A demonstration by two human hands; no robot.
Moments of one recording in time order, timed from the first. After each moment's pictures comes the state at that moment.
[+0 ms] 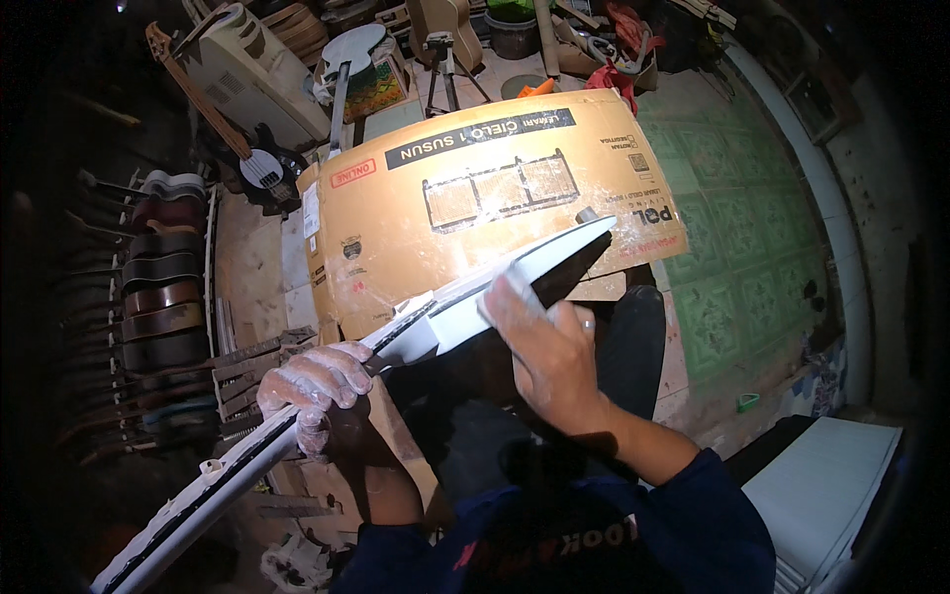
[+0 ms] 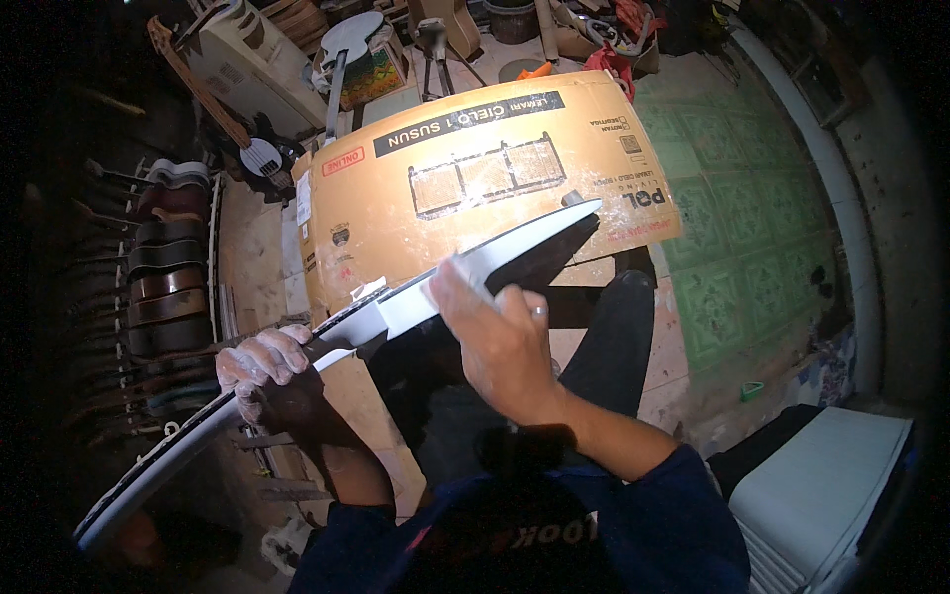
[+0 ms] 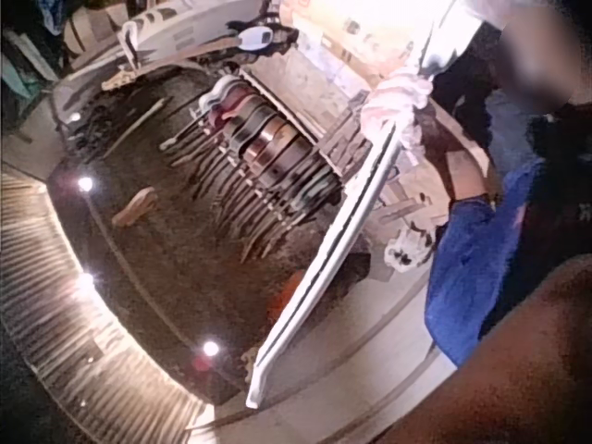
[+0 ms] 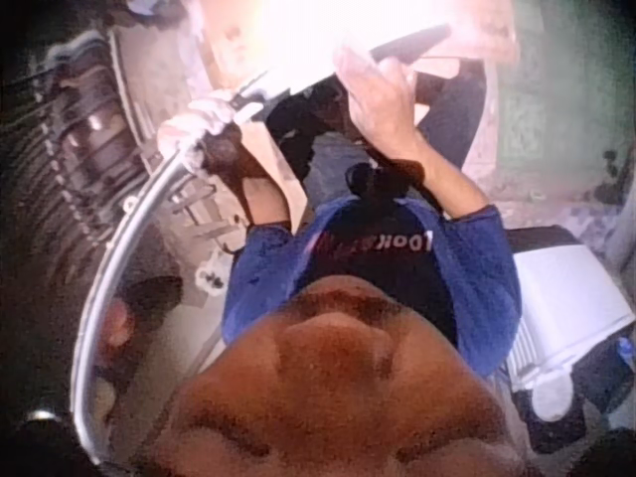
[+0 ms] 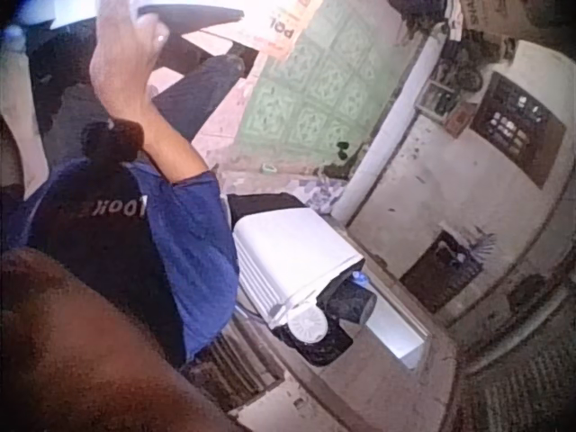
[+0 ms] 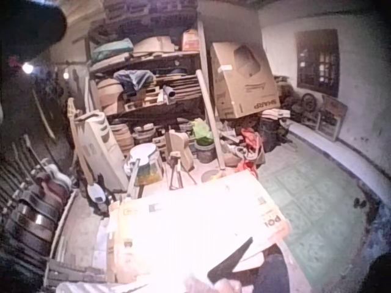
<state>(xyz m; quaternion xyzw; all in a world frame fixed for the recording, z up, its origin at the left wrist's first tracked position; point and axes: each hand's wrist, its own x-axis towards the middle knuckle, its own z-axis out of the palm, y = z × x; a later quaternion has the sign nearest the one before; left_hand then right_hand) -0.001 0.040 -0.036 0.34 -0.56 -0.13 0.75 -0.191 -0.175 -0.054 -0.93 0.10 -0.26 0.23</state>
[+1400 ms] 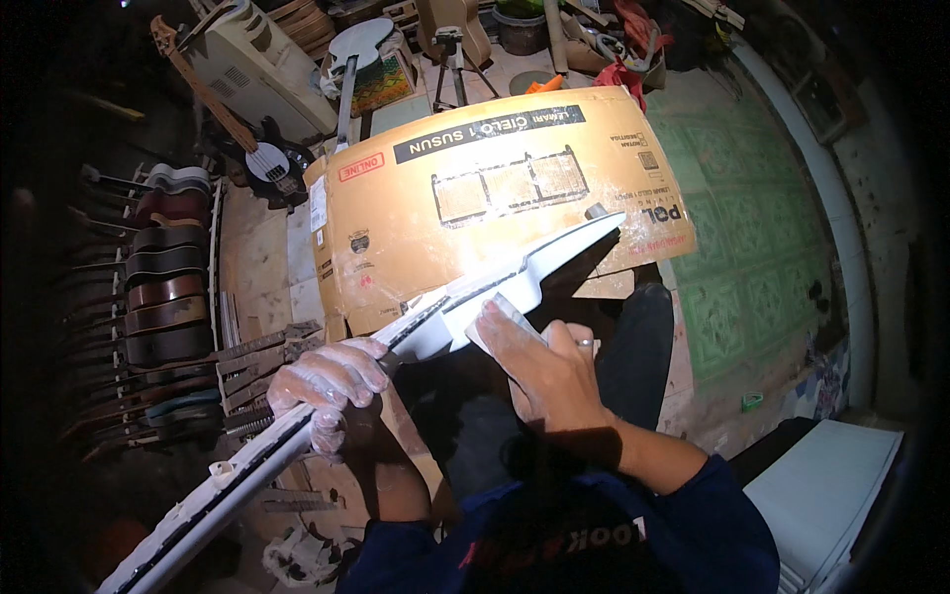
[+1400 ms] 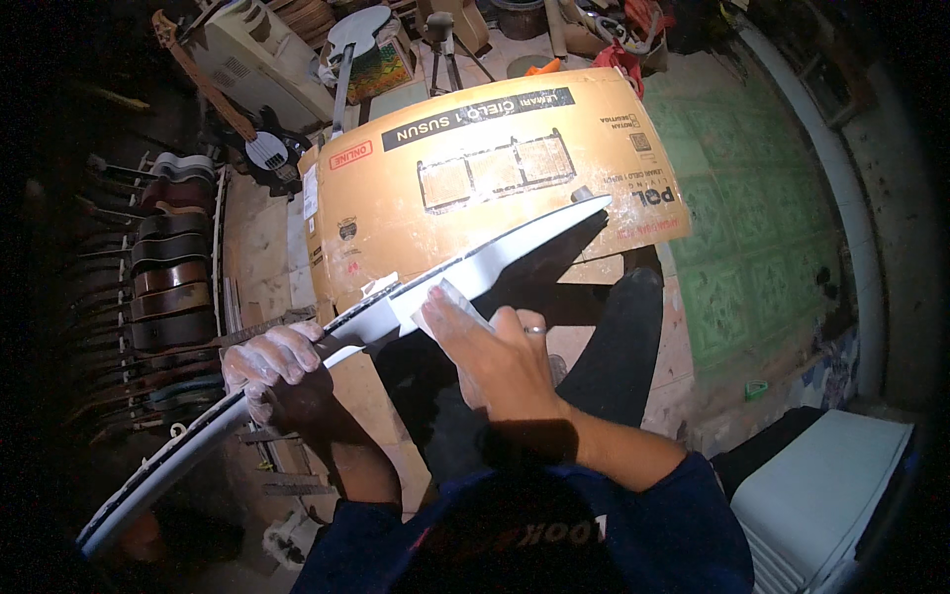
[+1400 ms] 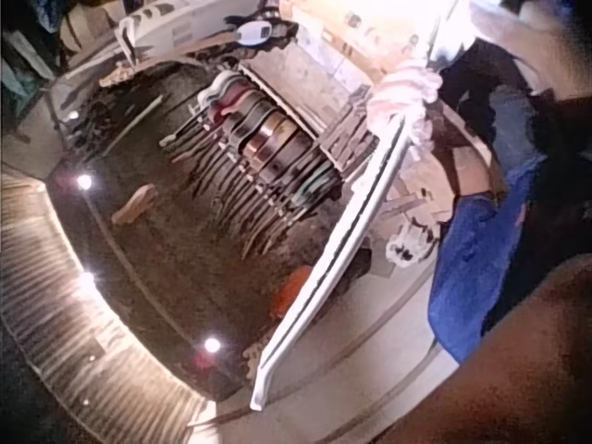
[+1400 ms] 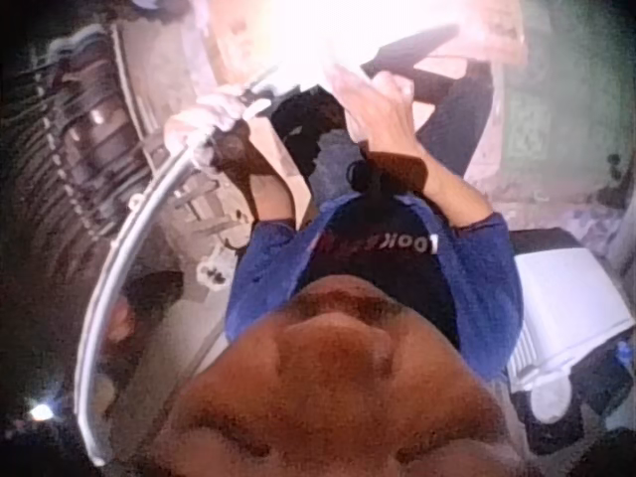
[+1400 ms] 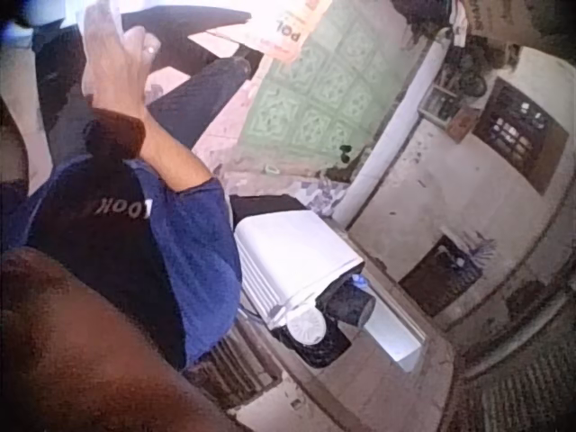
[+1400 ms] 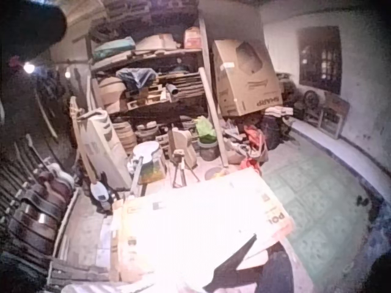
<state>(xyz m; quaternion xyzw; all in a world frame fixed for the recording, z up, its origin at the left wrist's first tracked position) -0.025 0.025 -0.030 0.37 -0.50 -0.05 0.78 -0.192 -0.159 -0.047 -0.94 0.07 -0.22 0.25</state>
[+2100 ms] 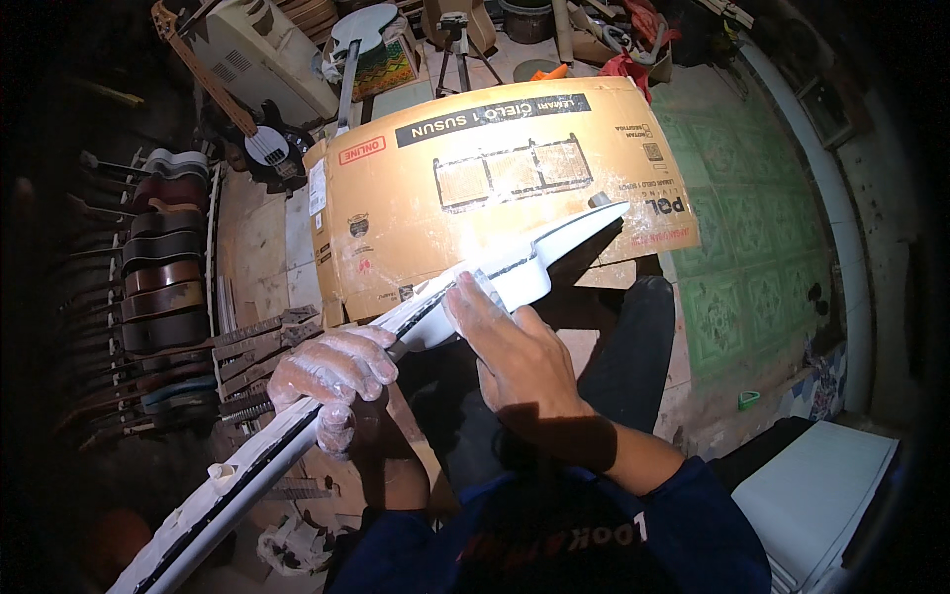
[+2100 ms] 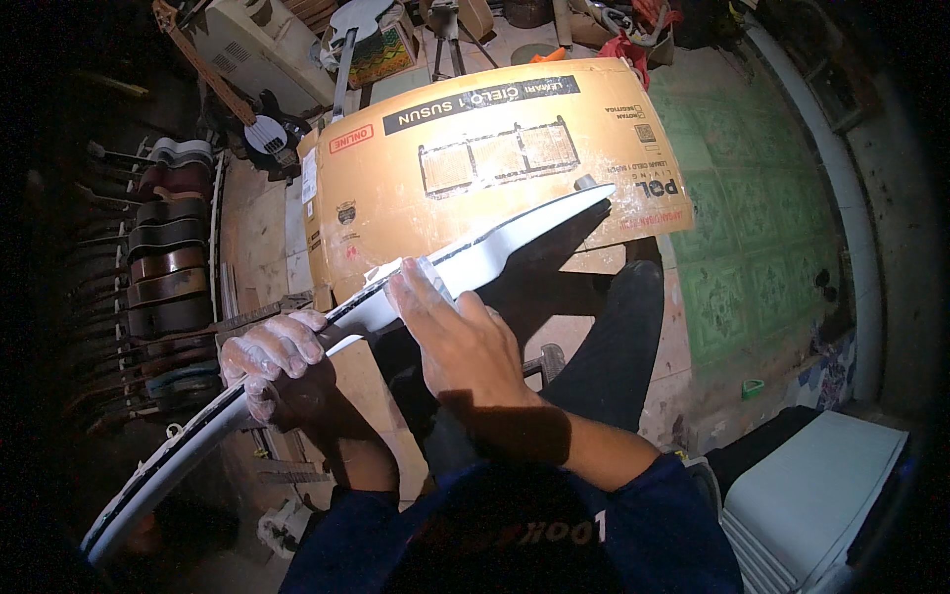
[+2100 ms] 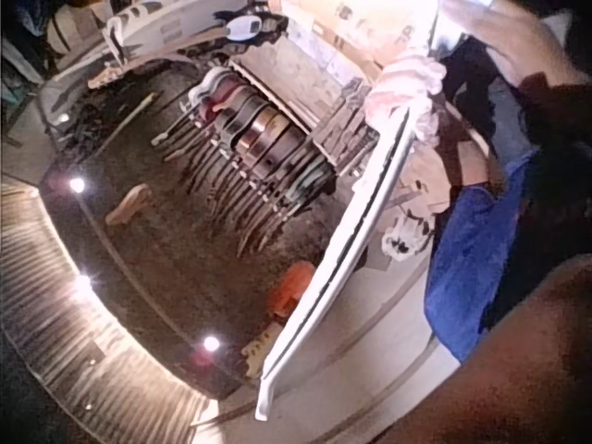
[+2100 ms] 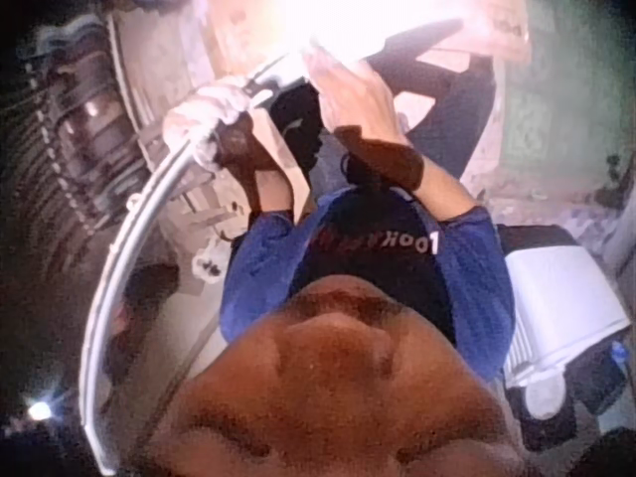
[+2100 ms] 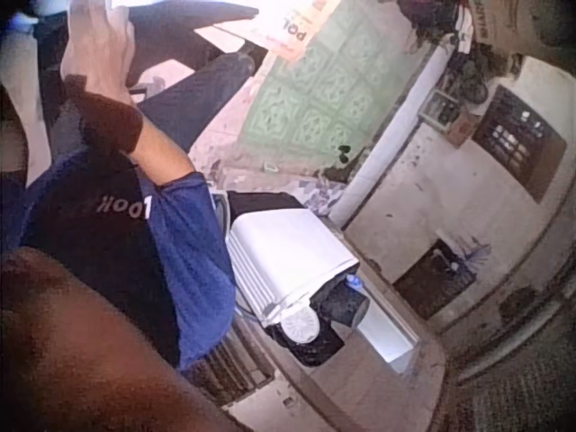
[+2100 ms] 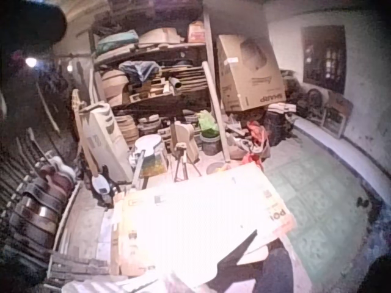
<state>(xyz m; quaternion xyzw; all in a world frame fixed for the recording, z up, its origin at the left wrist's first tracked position) -0.012 0.032 -0.030 0.35 -0.55 -0.10 0.75 -0.171 -0.140 -0.043 -0.91 0.06 -0.17 0.36</state>
